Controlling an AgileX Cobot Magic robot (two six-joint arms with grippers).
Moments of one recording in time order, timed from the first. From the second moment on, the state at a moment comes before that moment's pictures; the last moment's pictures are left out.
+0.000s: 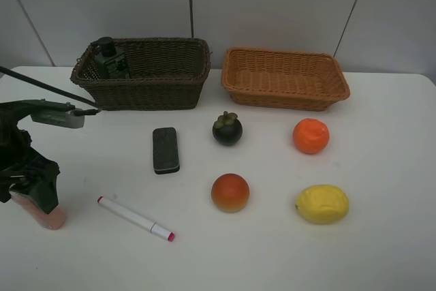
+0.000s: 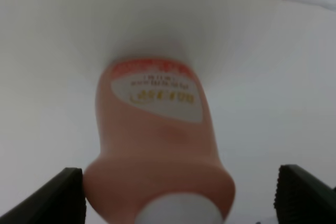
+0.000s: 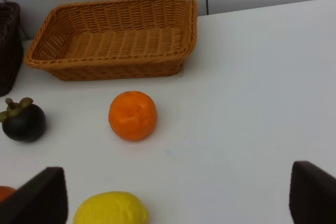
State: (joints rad) left arm -0.11 1.59 -0.71 -0.08 0.88 0.25; right arm 0.00 0.00 -0.52 0.02 1.06 0.08
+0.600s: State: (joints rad) left arm -0.11 1.64 -0.71 -0.01 0.77 0.27; right arm 0.00 0.00 -0.52 0.02 1.06 0.08
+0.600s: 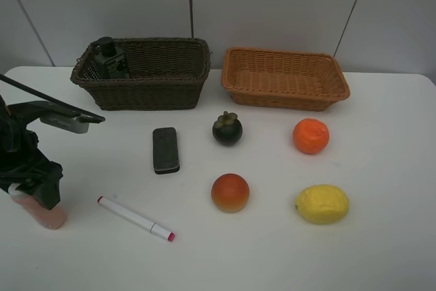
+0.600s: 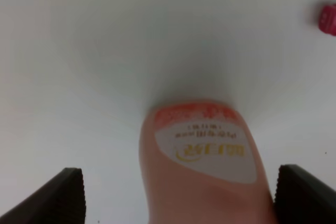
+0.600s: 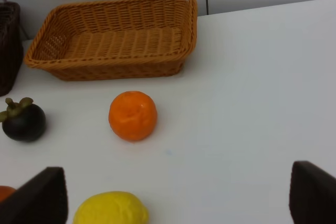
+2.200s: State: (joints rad) left arm -0.12 1.73 -0.74 -0.01 0.77 0.27; right arm 0.00 0.00 -0.52 0.02 1.06 0.08
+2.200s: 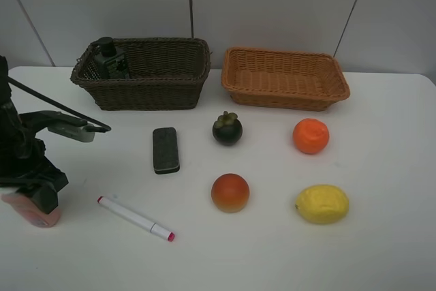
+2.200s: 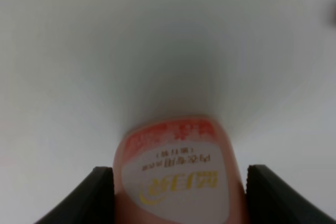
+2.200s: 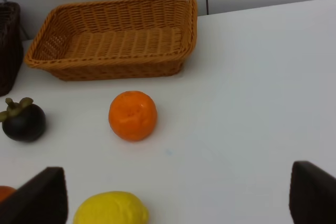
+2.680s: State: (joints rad) left arm -0.12 1.73 -1.09 -0.02 1.17 0.09; right arm 0.00 0.00 -0.52 0.02 1.06 0.08
